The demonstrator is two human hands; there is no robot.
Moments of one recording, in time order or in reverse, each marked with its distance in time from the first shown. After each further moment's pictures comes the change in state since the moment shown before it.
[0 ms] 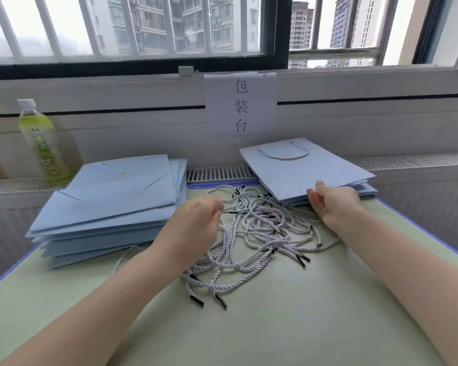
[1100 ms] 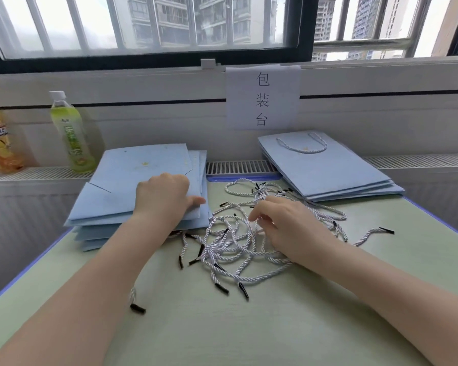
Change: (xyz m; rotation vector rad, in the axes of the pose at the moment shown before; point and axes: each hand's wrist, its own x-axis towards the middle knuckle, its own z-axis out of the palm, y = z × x) left_hand 0.019 -0.048 -0.044 0.807 -0.035 -0.268; right_hand -0.078 0.060 0.030 -1.476 -0.690 -1.069
